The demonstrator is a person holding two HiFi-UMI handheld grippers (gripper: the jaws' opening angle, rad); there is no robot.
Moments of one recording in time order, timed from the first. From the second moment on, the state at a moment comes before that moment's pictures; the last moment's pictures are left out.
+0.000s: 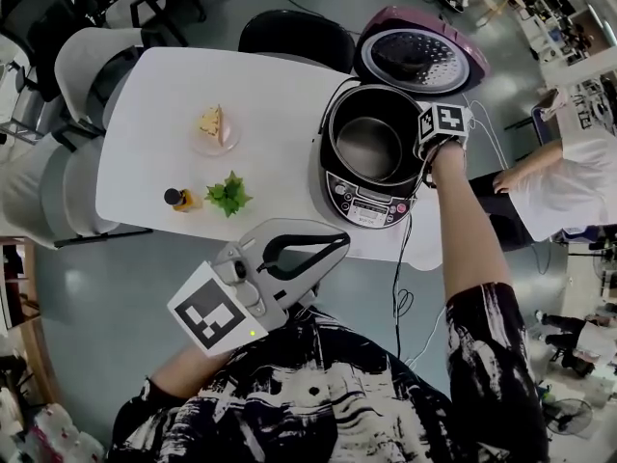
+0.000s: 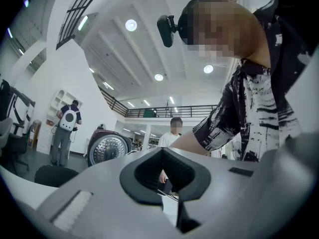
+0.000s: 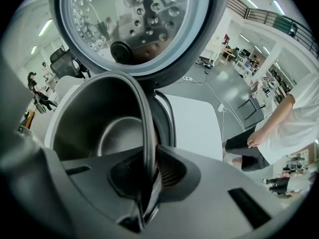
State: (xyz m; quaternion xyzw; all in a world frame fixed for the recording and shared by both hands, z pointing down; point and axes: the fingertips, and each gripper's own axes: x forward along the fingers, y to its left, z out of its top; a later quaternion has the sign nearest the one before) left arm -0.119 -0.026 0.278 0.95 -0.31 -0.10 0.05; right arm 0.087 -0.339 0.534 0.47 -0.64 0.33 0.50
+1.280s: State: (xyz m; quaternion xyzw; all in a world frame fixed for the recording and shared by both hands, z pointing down) left arm -0.107 -0.026 0.273 0.95 -0.29 -0.10 0.06; right arm 0.097 -0.332 0.520 0.44 -0.66 0.23 0.57
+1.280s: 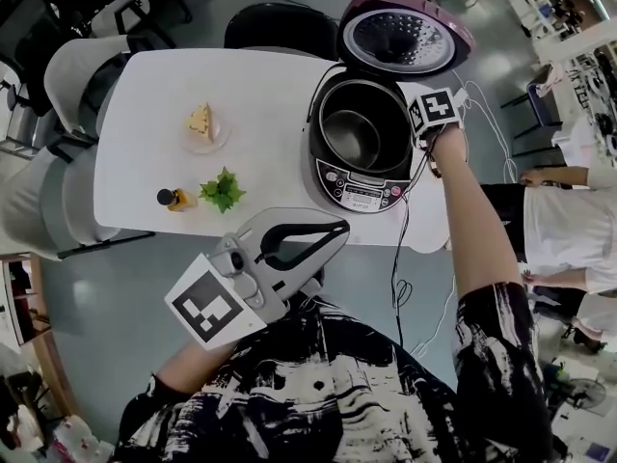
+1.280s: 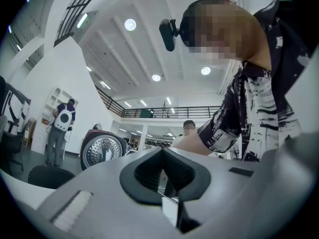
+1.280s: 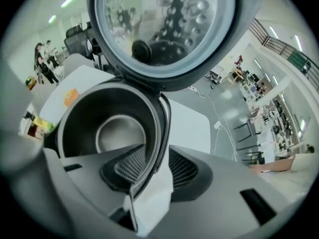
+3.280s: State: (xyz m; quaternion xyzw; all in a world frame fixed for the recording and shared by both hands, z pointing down) left arm 0.045 -0.077 0.283 0.97 -0.23 0.00 0.05; right arm 0.409 -0.118 0.727 0.61 -0.53 0.50 0.31
